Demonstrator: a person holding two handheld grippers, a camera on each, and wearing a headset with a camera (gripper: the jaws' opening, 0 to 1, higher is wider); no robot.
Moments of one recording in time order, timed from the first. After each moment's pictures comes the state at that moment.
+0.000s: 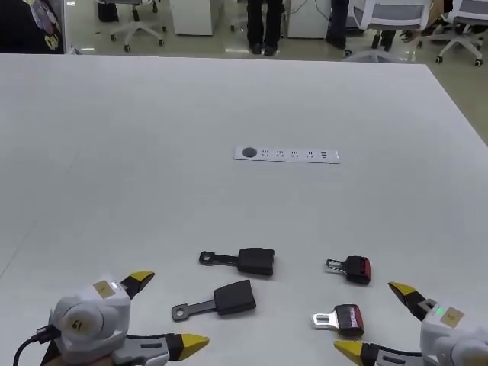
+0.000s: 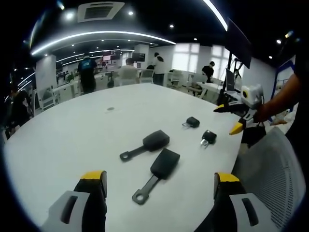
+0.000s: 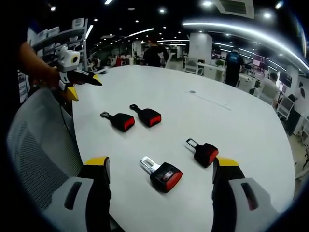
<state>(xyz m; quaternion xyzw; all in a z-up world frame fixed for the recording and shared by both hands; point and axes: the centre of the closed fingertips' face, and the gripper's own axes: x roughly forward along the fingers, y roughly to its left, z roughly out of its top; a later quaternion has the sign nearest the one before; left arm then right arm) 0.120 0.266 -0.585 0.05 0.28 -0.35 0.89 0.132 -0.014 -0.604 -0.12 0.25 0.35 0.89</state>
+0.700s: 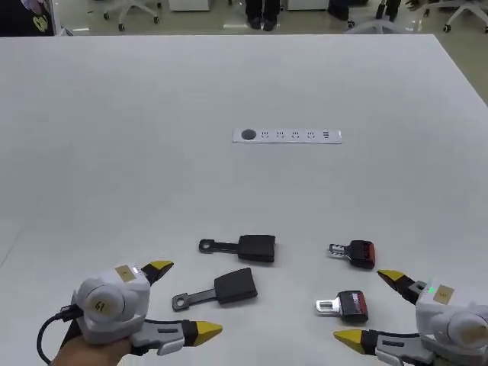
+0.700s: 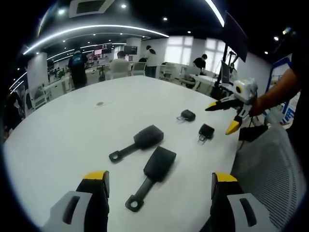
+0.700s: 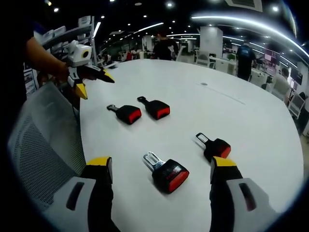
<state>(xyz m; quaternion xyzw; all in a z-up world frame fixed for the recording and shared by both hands) 0.131 0.238 -0.600 0.07 0.31 -0.38 0.87 0.138 -0.006 -0.626 -0.12 0.28 0.40 0.86</state>
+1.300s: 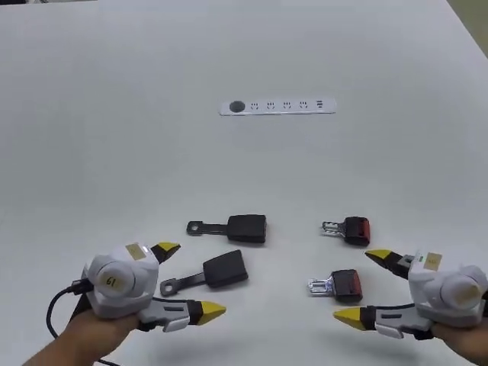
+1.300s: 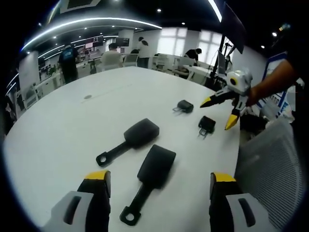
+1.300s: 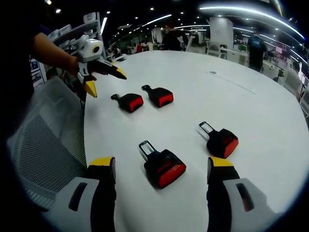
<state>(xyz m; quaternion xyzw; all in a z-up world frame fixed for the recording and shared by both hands) 0.148 0.213 -0.632 0.09 0.34 -0.41 0.84 0.145 -0.014 -0.655 -0.11 0.32 0.45 0.83</state>
